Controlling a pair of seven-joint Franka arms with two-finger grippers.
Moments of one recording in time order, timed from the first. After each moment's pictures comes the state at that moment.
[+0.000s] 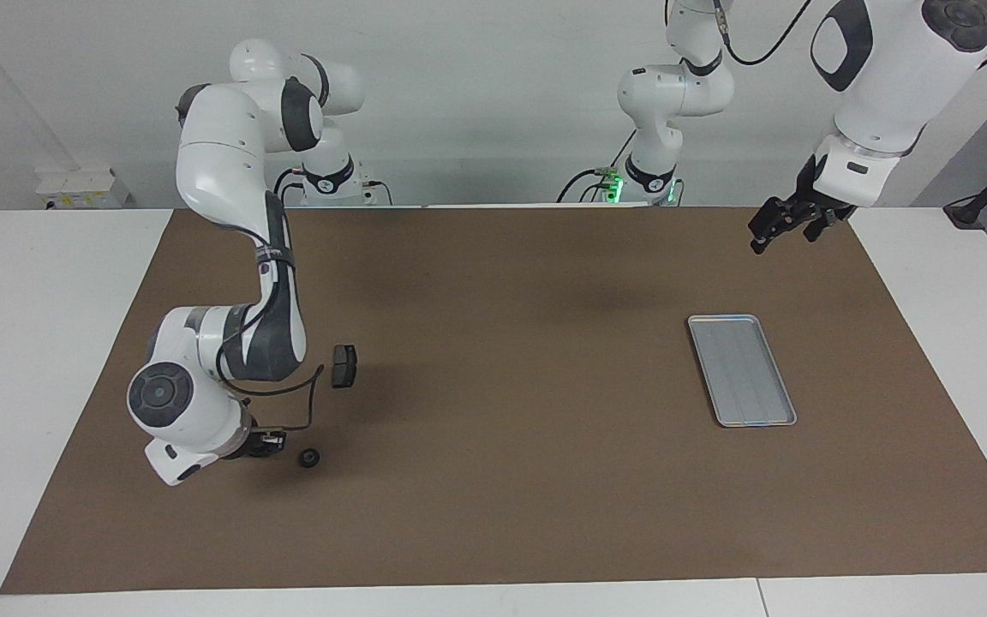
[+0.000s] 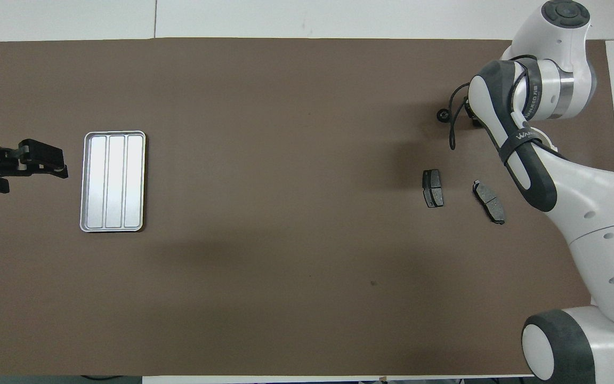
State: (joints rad) left arm -0.05 -0.03 -0.01 -1.68 -0.01 1.60 -0.23; right arm 0.01 0.87 -0.03 -1.08 -0.05 1.78 0.06
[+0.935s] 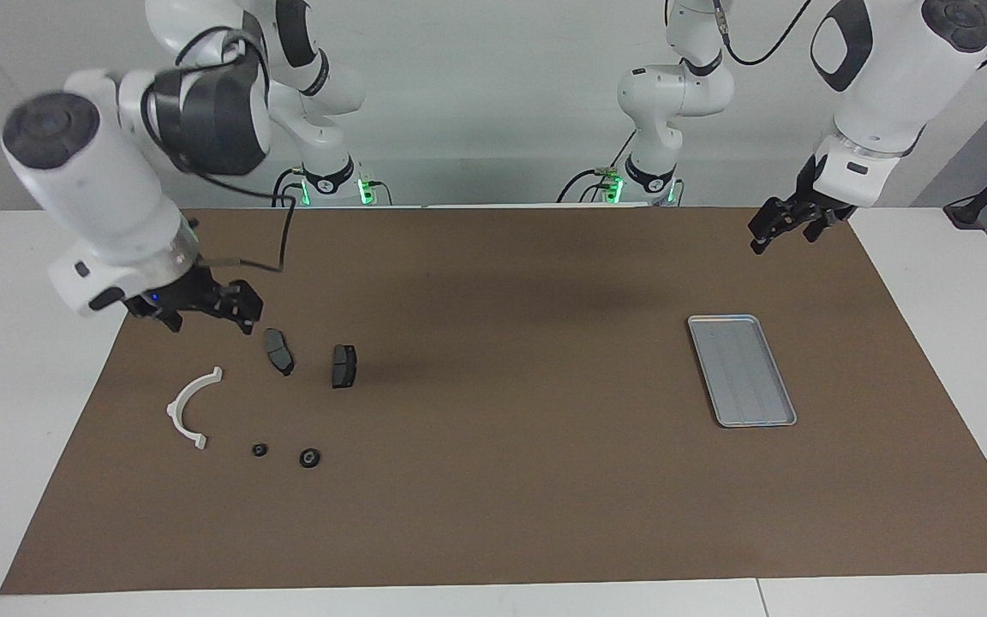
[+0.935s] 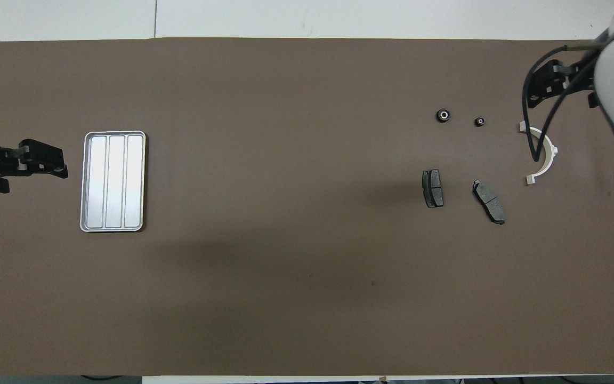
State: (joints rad) left arm -0.05 -0.03 -0.01 -1.68 -0.01 1.60 -0.23; right arm 0.05 0.38 -0.03 -1.06 -0.05 1.39 0.06
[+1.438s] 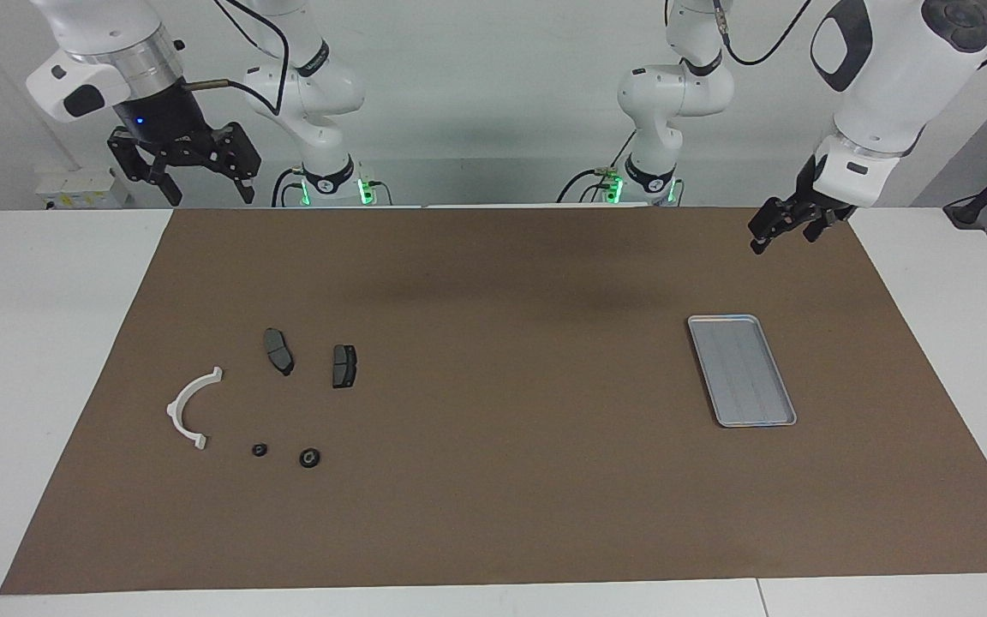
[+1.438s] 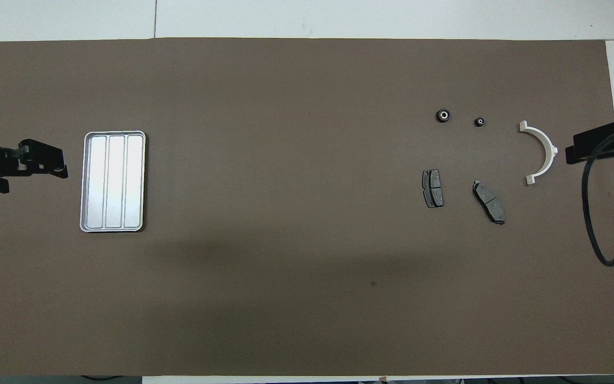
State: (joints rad) left arm -0.05 -0.03 -0.01 -1.68 -0.01 1.60 -0.23; right arm 0.05 0.02 -0.03 -1.39 0.04 1.40 0.05
